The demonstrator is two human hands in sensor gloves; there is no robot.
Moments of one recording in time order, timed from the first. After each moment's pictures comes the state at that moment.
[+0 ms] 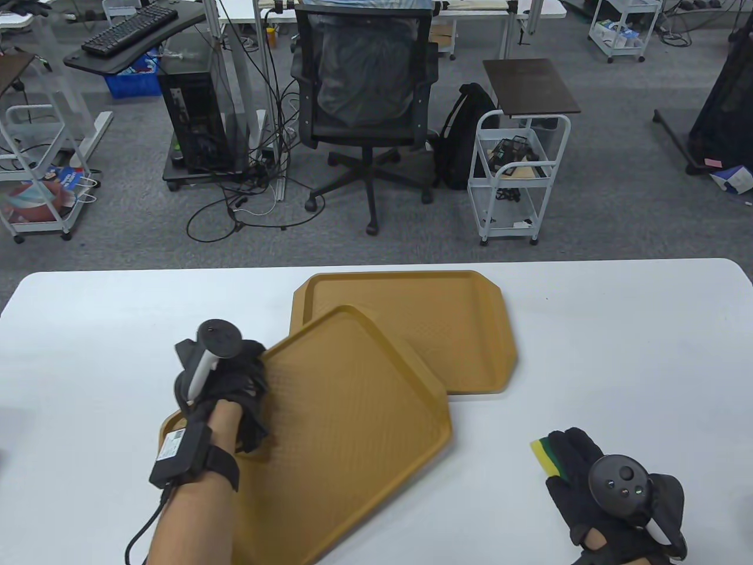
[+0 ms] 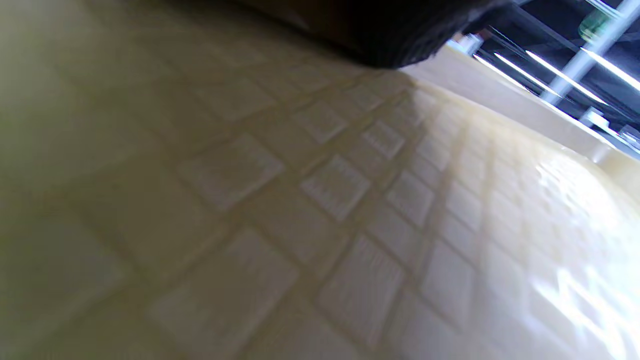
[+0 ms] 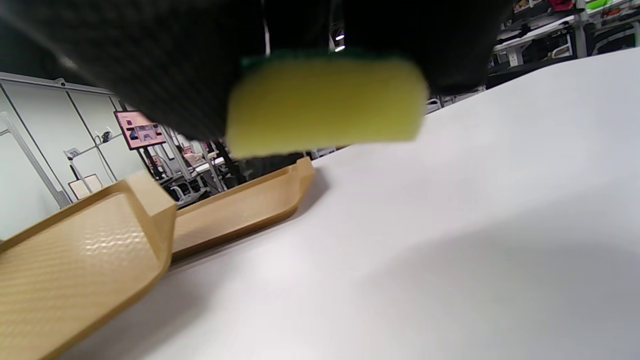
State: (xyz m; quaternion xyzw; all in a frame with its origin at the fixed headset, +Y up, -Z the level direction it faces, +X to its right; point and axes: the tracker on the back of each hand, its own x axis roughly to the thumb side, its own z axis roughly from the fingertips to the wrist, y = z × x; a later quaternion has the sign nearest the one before) left_hand -0.244 -0.723 -0.483 -0.11 0.07 0.26 0.96; right_hand 0.276 -0.691 -0.276 -0.01 -0.03 0.98 0.21
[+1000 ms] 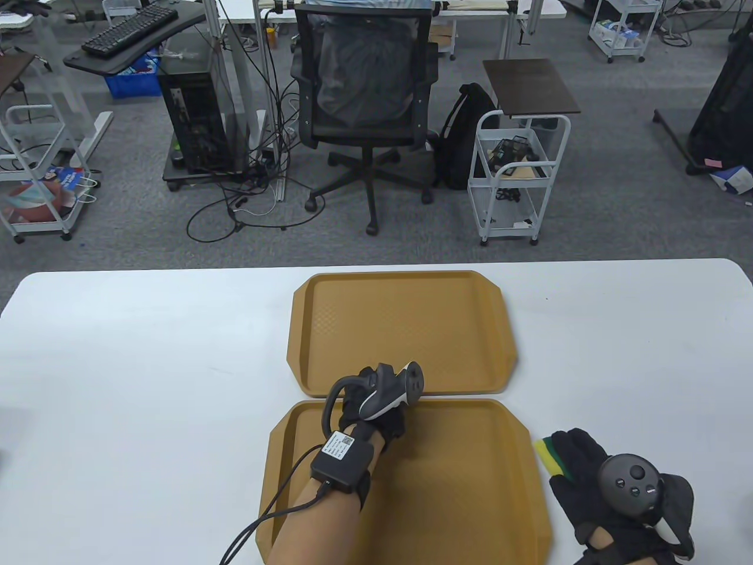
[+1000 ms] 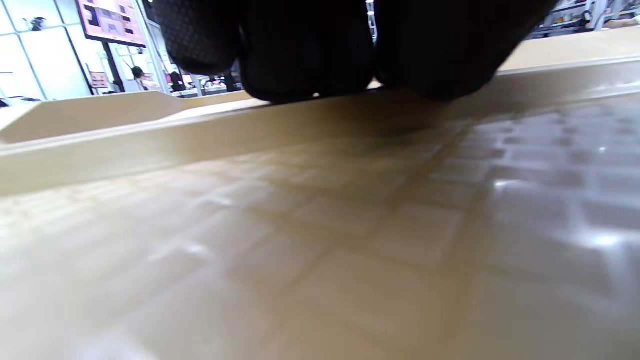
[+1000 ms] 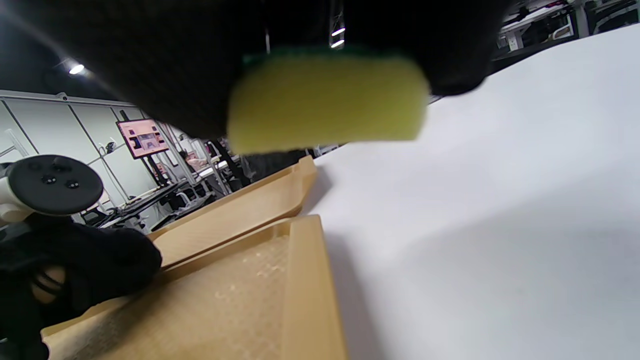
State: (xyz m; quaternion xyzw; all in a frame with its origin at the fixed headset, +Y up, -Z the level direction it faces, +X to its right) left_hand -0.032 -0.770 -0.473 -0.06 -0.05 -0.06 1.00; right_hand 0.284 -0.694 -0.278 -0.01 -0.02 0.97 0.24
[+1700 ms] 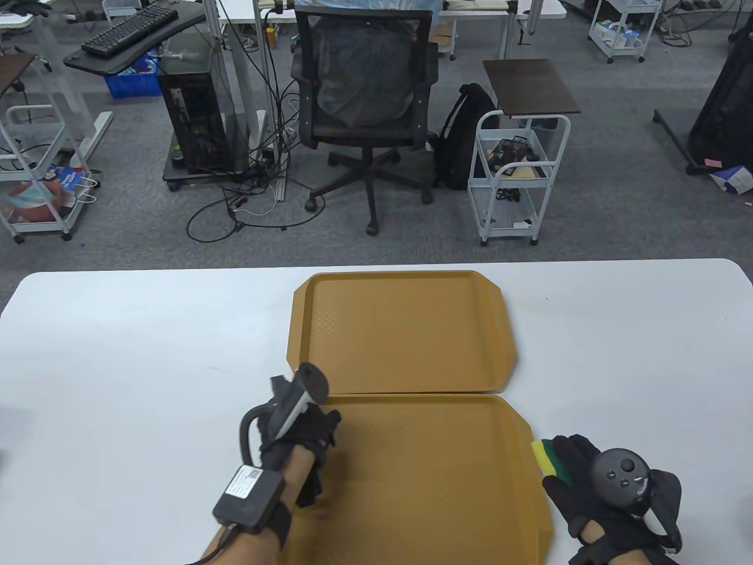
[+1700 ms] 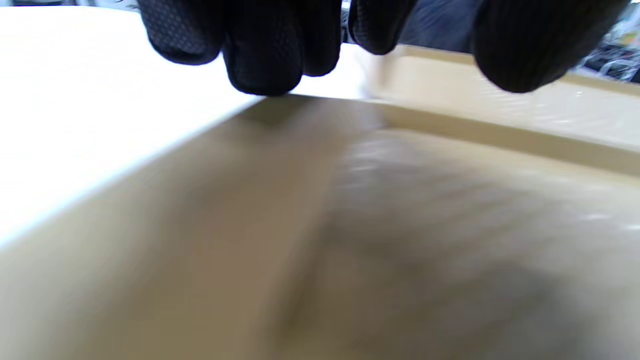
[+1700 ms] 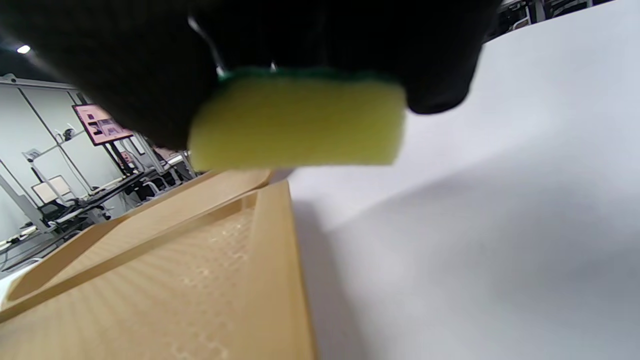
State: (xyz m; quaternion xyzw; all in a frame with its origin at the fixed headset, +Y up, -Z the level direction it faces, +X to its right) left_hand -0.200 -0.746 -0.410 -0.18 0.16 0.08 0.97; right_hand 0.283 -0.718 -0.290 -0.05 0.01 0.97 0.23
